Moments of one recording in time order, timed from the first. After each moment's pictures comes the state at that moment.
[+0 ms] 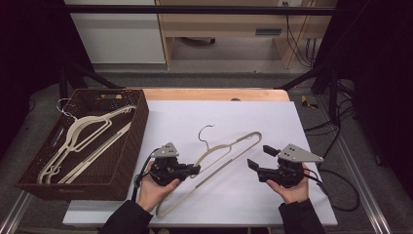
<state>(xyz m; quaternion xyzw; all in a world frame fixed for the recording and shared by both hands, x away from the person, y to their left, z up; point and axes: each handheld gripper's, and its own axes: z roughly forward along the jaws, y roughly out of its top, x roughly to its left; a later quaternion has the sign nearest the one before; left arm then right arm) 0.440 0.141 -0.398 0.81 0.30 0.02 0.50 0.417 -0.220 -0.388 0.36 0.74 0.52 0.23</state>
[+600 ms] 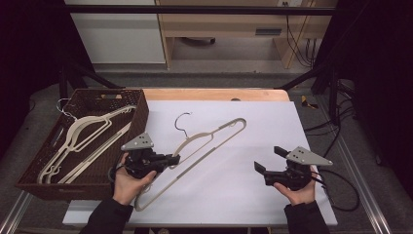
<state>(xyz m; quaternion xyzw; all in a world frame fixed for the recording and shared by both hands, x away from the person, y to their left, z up) 0.439 0.189 -0.352 0.81 0.30 0.06 0.51 0.412 -0.238 -0.394 0.39 0.73 0.51 0.24</state>
